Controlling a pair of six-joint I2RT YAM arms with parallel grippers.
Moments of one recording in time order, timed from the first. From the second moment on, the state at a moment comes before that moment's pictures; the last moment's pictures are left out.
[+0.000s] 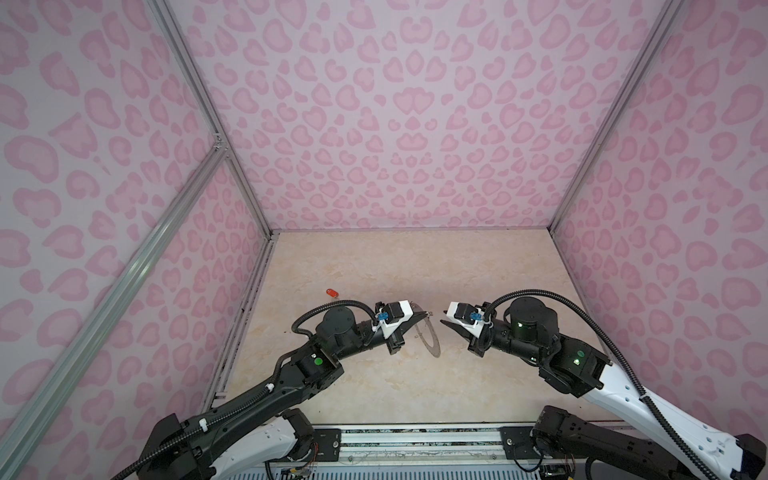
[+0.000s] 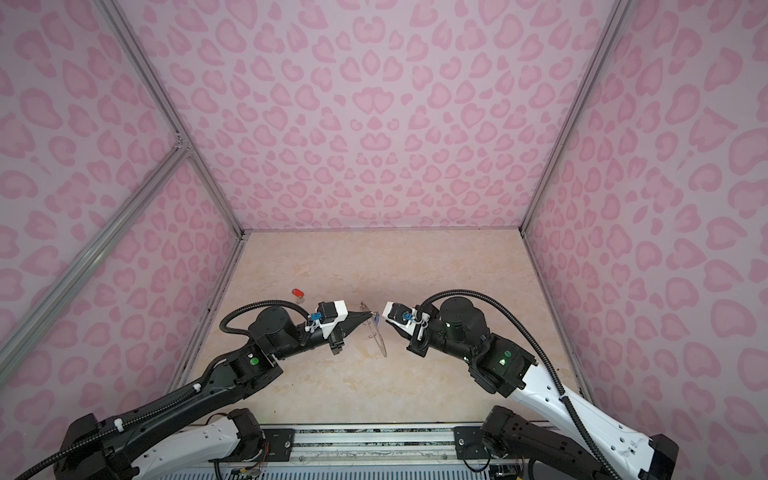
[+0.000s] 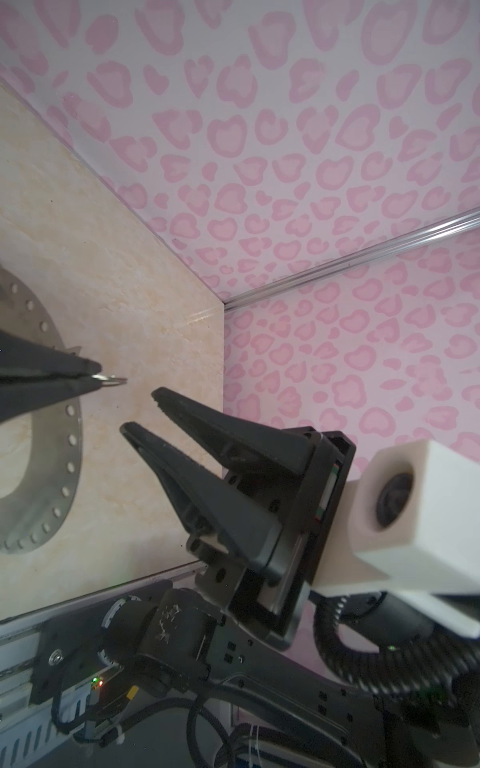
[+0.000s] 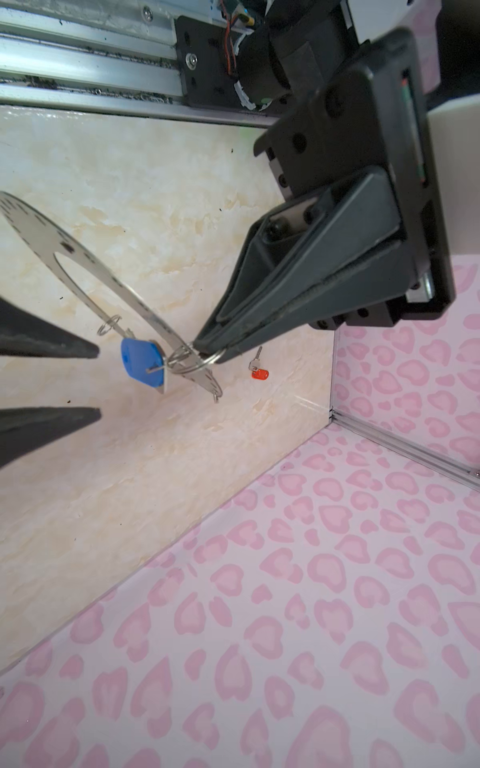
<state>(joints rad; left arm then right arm) -0.82 0.98 0.63 0.36 0.42 0.22 0.83 0.85 0.87 -0.36 -0.17 -0.40</state>
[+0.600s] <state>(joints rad) -0.81 0.98 0.64 0.33 0.55 0.26 0.80 0.92 0.93 -0.42 -0.36 -0.37</state>
